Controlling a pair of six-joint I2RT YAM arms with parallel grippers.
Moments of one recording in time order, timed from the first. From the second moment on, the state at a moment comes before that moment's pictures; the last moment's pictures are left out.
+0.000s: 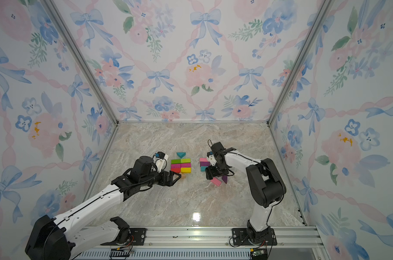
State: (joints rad) left arm -0.58 1.08 0.66 -0.25 0.32 -0.47; right arm 0.43 1.82 1.15 -0.74 -0.20 0.02
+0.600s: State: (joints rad) left arm -0.58 1.05 0.66 -0.24 0.31 -0.48; right arm 0.56 1.50 1.04 -0.78 -0.17 0.07
